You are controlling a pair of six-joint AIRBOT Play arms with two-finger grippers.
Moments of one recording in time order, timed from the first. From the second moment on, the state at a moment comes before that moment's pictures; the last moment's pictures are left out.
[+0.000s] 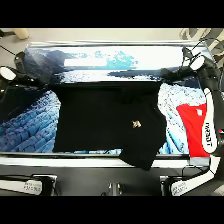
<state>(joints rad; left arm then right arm) 0.15 -1.59 1.51 1.25 -0.98 -1.51 -0.10 -1.75 1.74 -1.22 1.07 1.61</state>
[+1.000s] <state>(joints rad) 0.12 -1.62 1.34 1.22 -1.44 -1.43 -0.07 -1.71 1.56 -1.35 1.54 1.66</state>
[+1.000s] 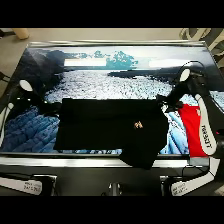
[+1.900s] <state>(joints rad) 0.26 -1.18 0.57 1.15 -1.24 -1.39 -0.21 -1.24 0.91 -1.32 1.44 1.55</state>
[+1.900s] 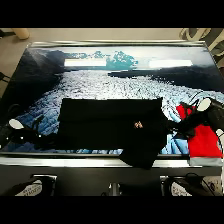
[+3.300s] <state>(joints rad) 0.17 -1.09 0.86 1.13 -1.15 -1.41 -0.21 -1.15 0.91 -1.03 1.20 1.44</state>
